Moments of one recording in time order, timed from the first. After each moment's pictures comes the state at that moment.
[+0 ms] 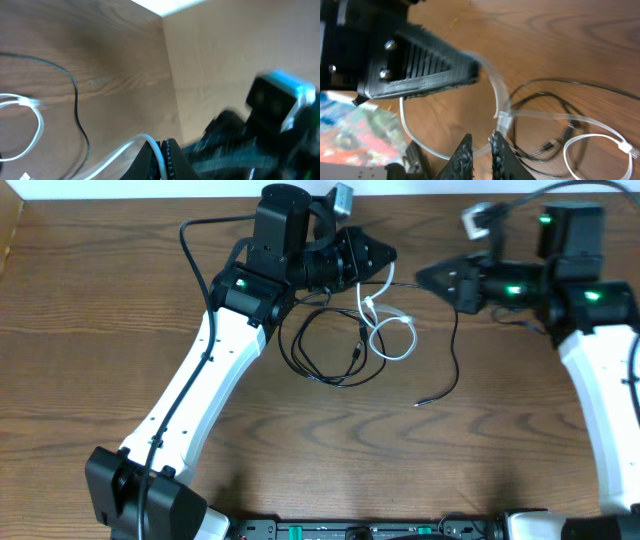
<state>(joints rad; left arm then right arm) -0.41 1.65 1.55 -0.37 0.72 -0.90 0.08 1.49 1.46 -0.73 -0.95 0.09</state>
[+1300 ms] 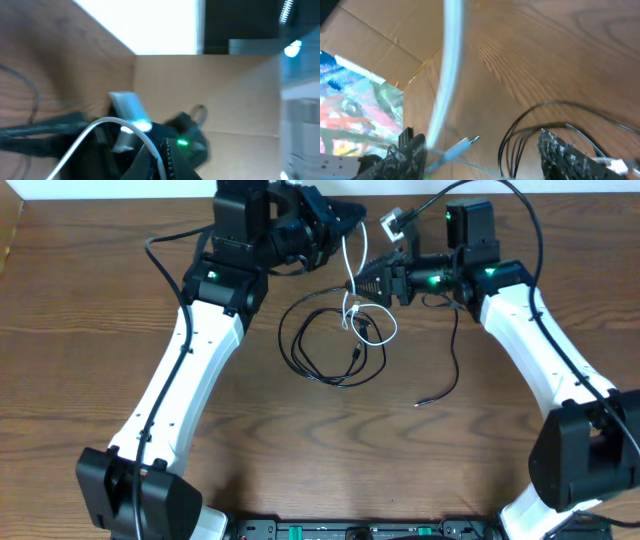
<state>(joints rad) -0.30 1.65 1.55 -0.15 0.71 -1.34 0.26 1.81 1.46 -0.34 -1.04 0.07</state>
